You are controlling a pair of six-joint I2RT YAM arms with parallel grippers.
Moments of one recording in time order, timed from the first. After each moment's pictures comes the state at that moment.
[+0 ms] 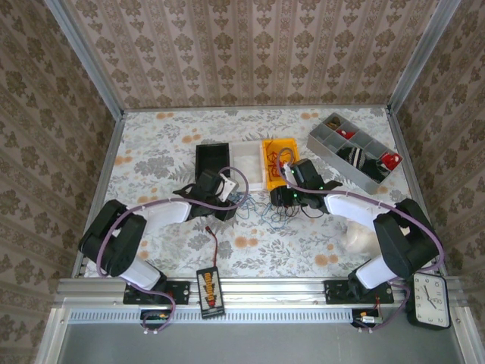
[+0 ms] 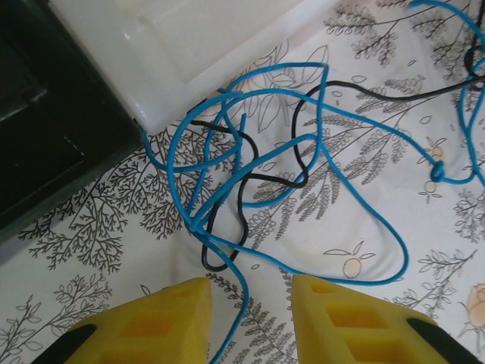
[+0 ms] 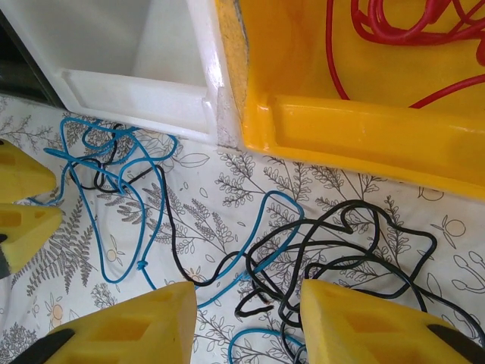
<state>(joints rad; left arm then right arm) -0.65 1.54 0.71 -0.16 0.20 -0.07 0.49 1.51 0.79 -0.19 -0.23 0.37</state>
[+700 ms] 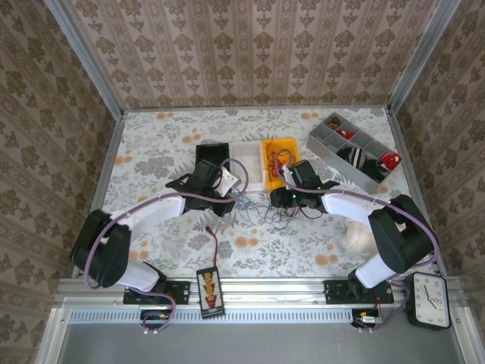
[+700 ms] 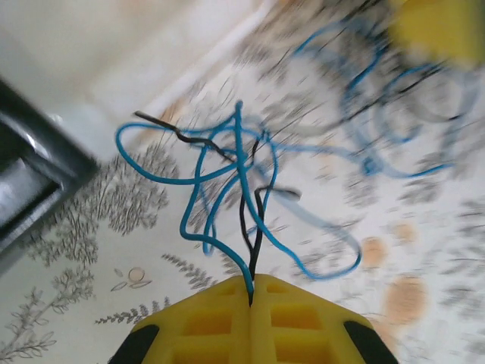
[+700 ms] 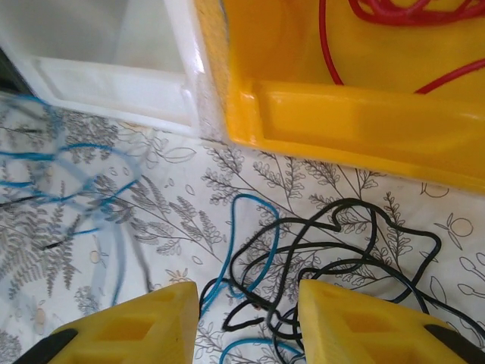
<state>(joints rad) -0.63 1.41 0.86 -0.44 0.34 0.03 0.49 1.56 0.79 -0.17 -0.22 0.37</state>
